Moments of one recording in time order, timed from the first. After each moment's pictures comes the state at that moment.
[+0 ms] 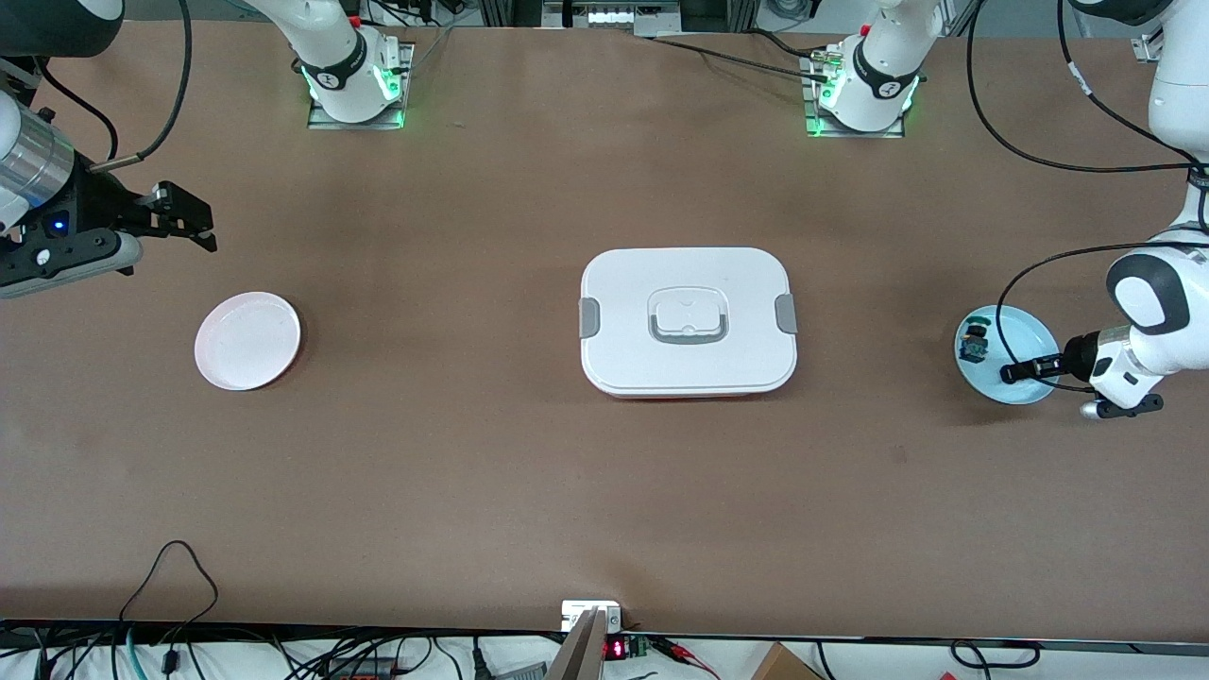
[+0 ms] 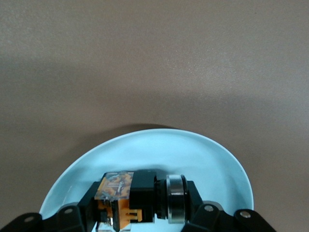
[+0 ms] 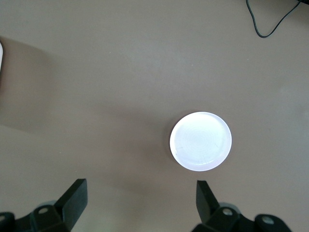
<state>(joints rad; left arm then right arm) 0.45 0.65 -0.05 -1.78 -0.18 2.27 0.34 0.17 0.09 -0.09 -1.54 0.00 1.60 -0.24</state>
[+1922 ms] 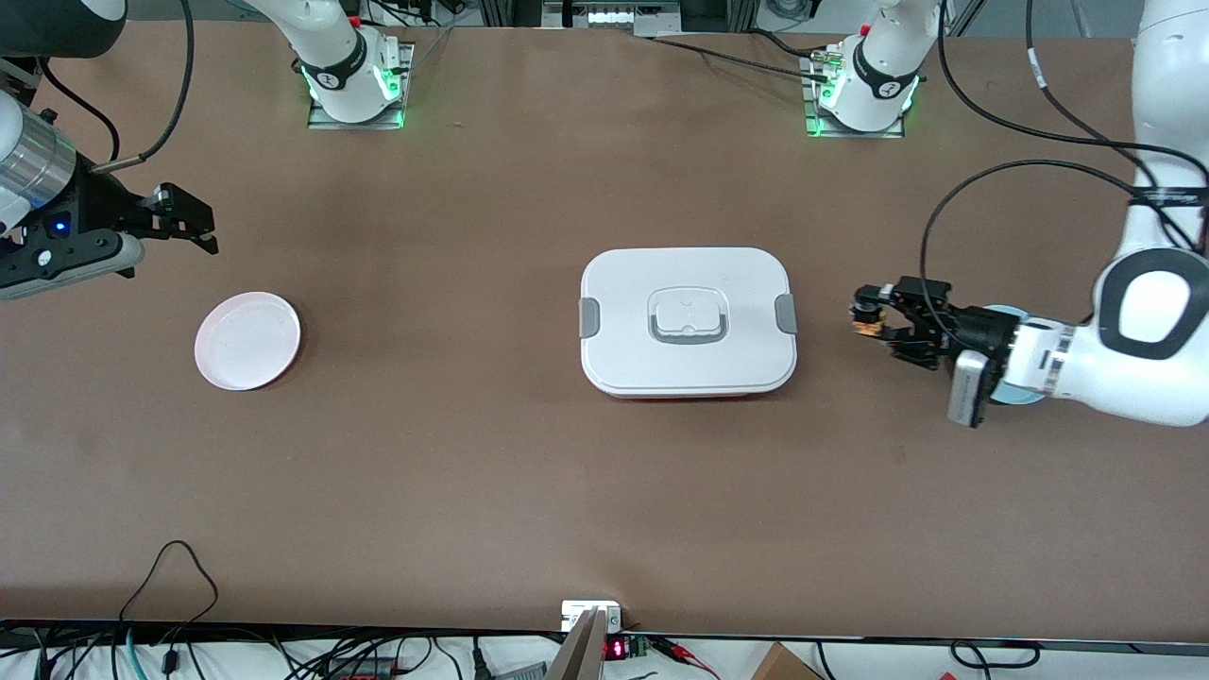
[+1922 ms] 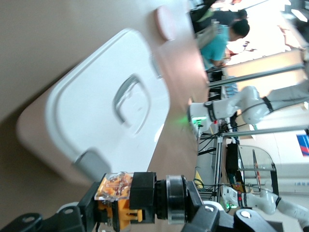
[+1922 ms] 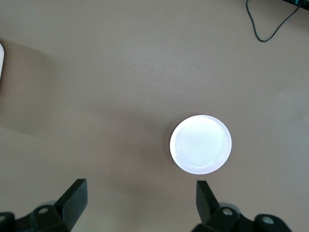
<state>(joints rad) 0.43 0.62 -0.48 -1.51 -0.73 1.49 0.92 0.17 0.09 -0.08 -1.54 0.00 1.61 -0.24</state>
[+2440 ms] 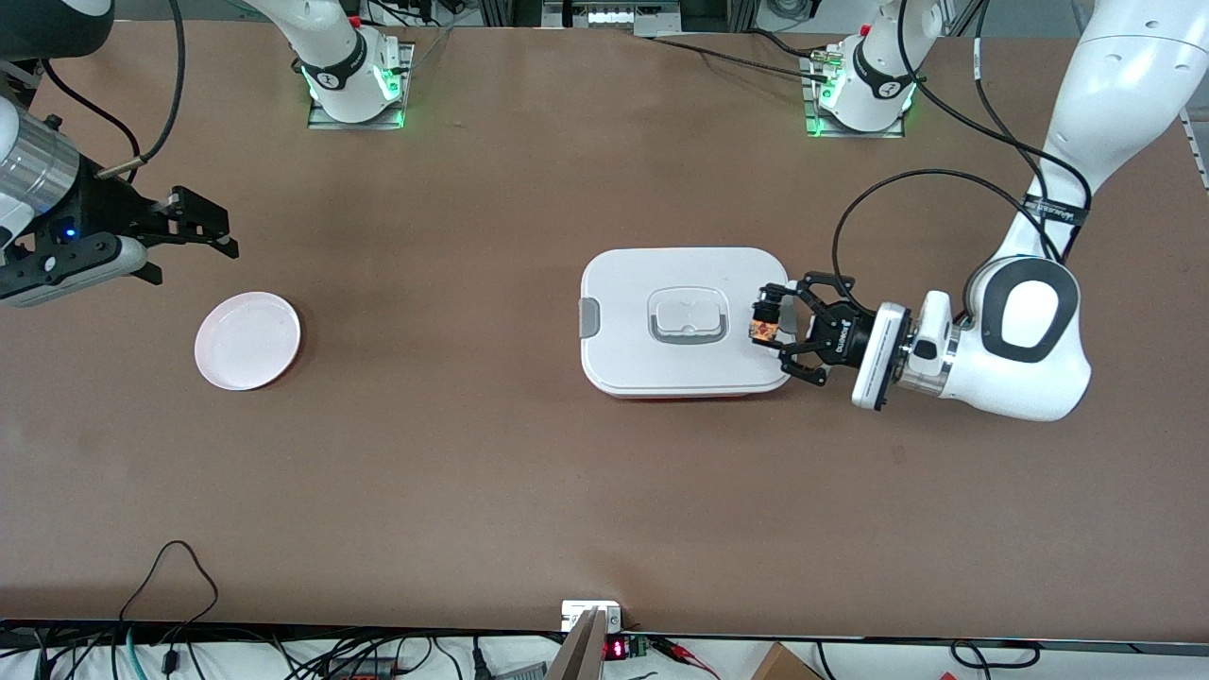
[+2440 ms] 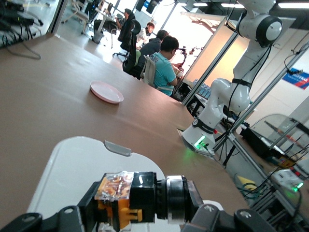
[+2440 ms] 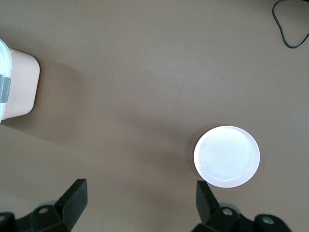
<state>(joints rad) 0.35 0.65 -0.58 -1.57 -0.94 1.71 1.63 0.17 0.10 -0.09 -1.53 0.12 1.63 -0.24</state>
